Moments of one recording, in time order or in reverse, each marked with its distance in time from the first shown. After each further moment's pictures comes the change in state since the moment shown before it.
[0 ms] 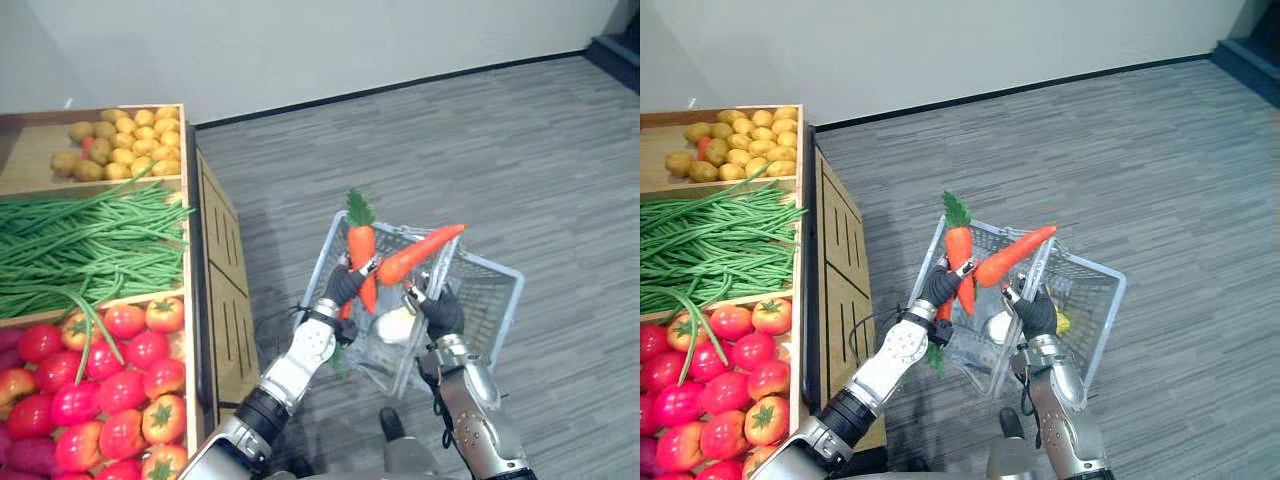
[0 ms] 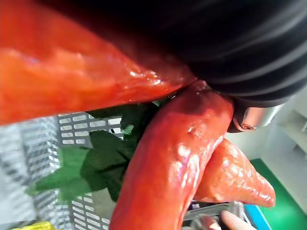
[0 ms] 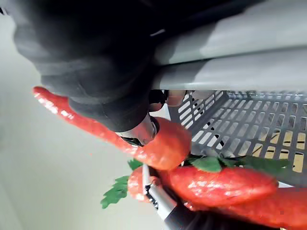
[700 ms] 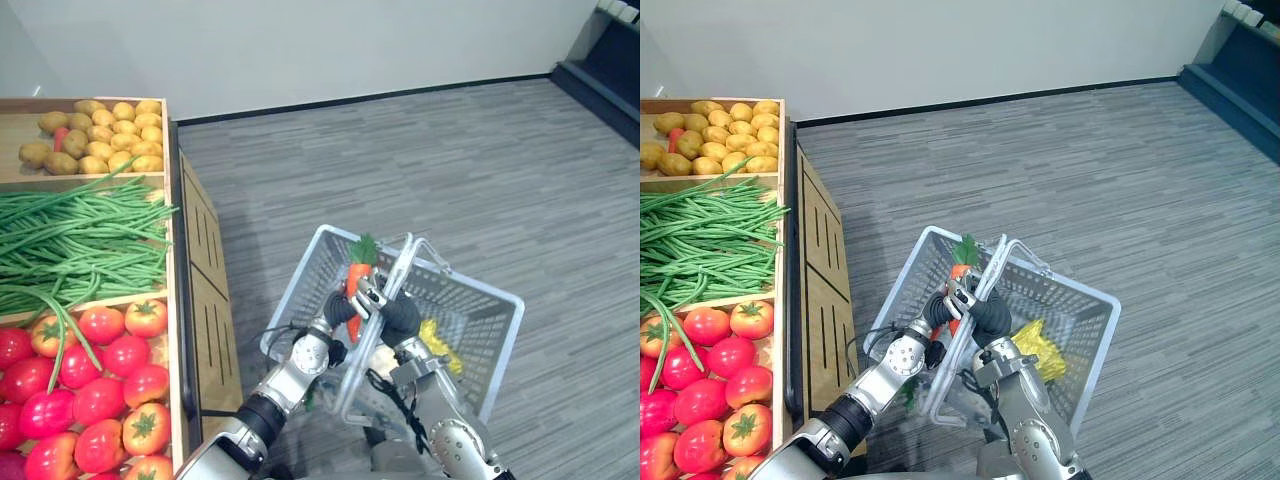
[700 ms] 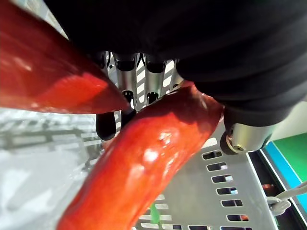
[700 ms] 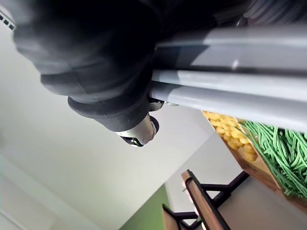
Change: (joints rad) left arm 0.000 -0.024 -0.049 0.158 0.043 0.037 -0.018; right arm -0.026 0.003 0.205 -0.073 0.184 0.001 0.042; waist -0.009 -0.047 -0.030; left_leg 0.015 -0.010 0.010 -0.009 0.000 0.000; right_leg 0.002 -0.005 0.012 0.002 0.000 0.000
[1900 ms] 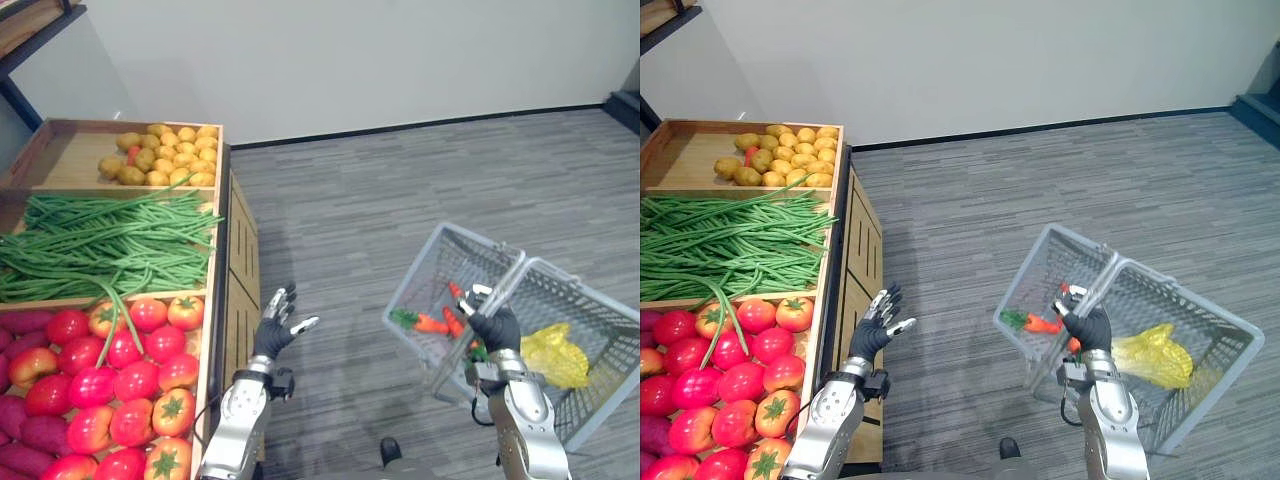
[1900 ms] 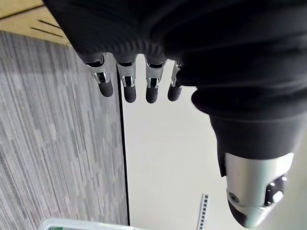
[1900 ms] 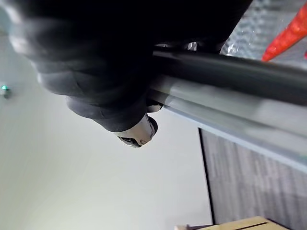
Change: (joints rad) left arm 0.514 0.055 0.410 -0.380 -0.271 -0.041 -0.221; right arm 0.161 -0.016 -0.560 0.275 -0.708 0.016 -0.060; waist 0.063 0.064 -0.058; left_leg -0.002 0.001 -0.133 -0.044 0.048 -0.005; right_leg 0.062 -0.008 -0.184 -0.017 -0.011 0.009
